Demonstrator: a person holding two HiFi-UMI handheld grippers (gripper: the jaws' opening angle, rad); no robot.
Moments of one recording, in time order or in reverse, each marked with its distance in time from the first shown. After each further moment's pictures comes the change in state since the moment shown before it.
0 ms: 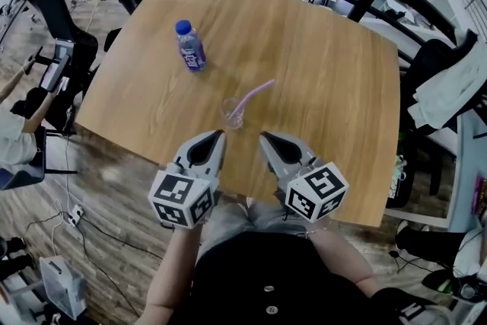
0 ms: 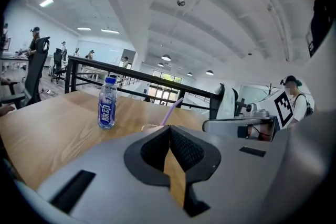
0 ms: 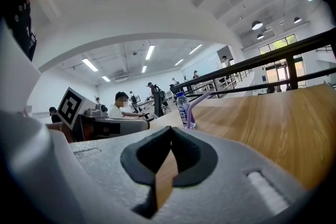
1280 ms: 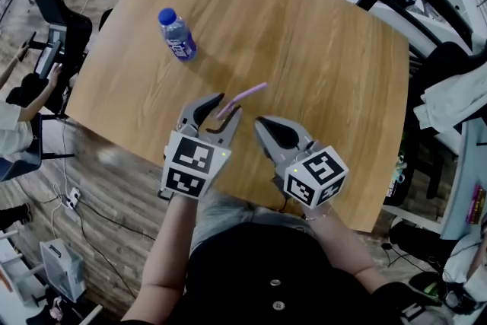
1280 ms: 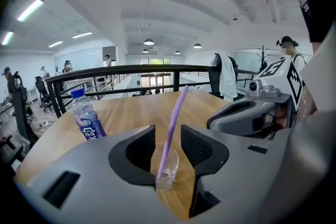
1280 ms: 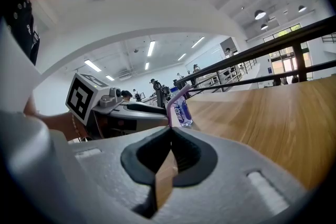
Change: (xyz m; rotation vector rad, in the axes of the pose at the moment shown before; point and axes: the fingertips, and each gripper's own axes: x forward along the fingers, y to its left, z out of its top) left arm 0.104 0.002 0.007 0.314 0.226 -0.015; right arm 0.030 -0.059 -0.005 0.030 0.057 0.073
